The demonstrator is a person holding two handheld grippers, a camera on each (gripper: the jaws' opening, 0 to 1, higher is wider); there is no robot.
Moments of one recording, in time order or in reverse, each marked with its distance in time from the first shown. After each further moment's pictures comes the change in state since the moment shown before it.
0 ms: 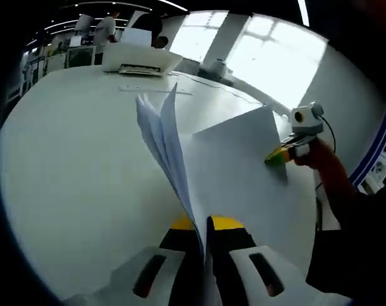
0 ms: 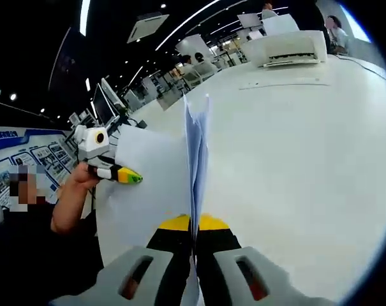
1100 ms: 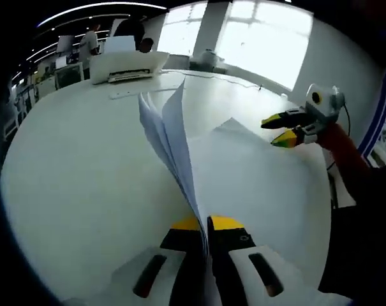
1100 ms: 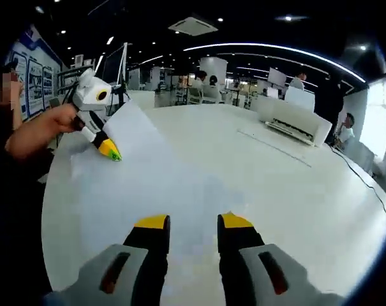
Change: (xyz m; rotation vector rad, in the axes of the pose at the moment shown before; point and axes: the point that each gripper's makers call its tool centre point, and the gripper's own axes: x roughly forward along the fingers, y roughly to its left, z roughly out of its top) left arm 0.002 0.005 -0.004 0.159 0.054 0.048; right arm -0.009 -0.012 0.023 -0.550 -0.116 -0.237
